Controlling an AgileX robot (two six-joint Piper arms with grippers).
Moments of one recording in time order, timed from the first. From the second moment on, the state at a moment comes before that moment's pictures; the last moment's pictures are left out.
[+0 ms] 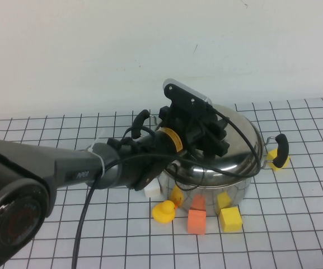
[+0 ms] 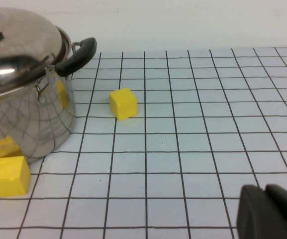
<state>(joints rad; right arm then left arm) 0.02 -0.01 0.02 -0.04 0.42 0.03 -0.58 2.14 -1.31 0.30 -0.58 -0.24</state>
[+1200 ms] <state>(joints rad) 0.02 -0.01 0.02 -0.04 0.42 0.03 -0.58 1.33 -1.31 0.28 0.20 -0.22</state>
